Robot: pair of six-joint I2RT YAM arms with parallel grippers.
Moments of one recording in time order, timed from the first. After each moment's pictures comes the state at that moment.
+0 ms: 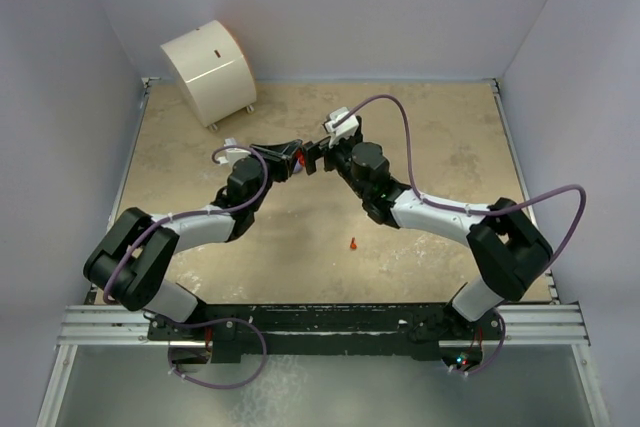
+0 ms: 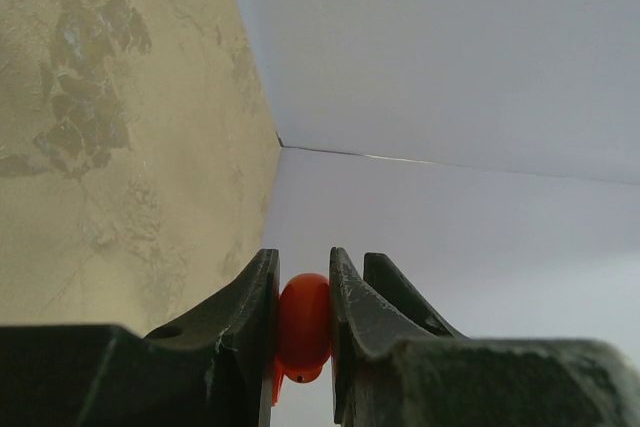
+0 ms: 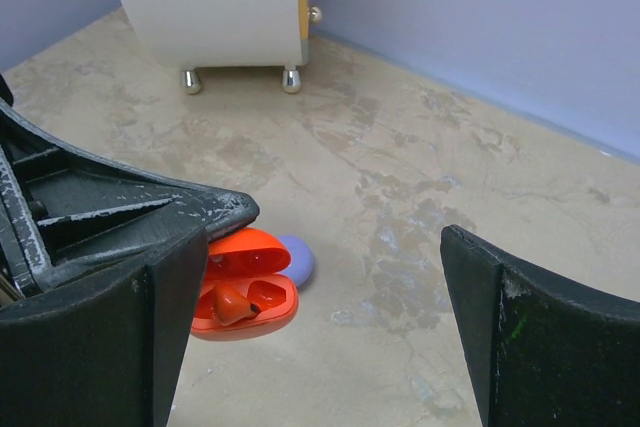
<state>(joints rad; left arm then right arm) -0.55 1.49 0.60 0.78 -0.24 -1.59 0.77 1.58 0.91 0.64 0.22 -0.03</state>
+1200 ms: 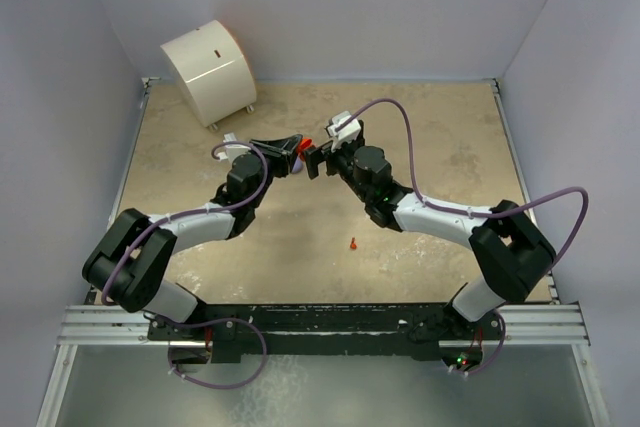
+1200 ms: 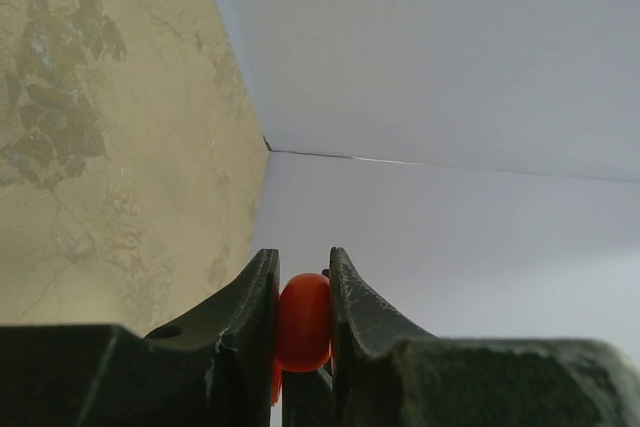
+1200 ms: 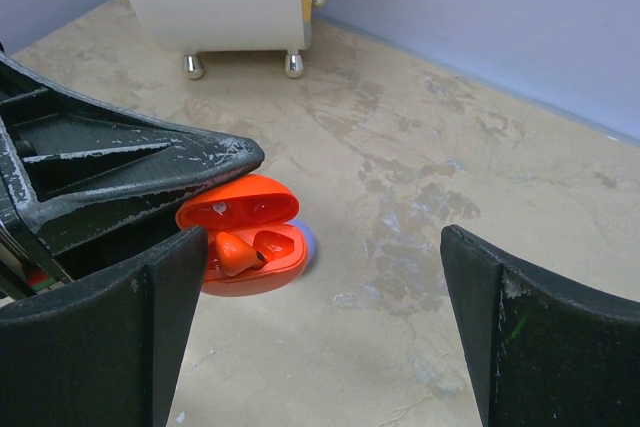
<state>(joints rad) -0.55 1.48 0.63 0.77 -0.25 -1.59 0.77 1.56 0.88 0.64 0.22 -0.02</state>
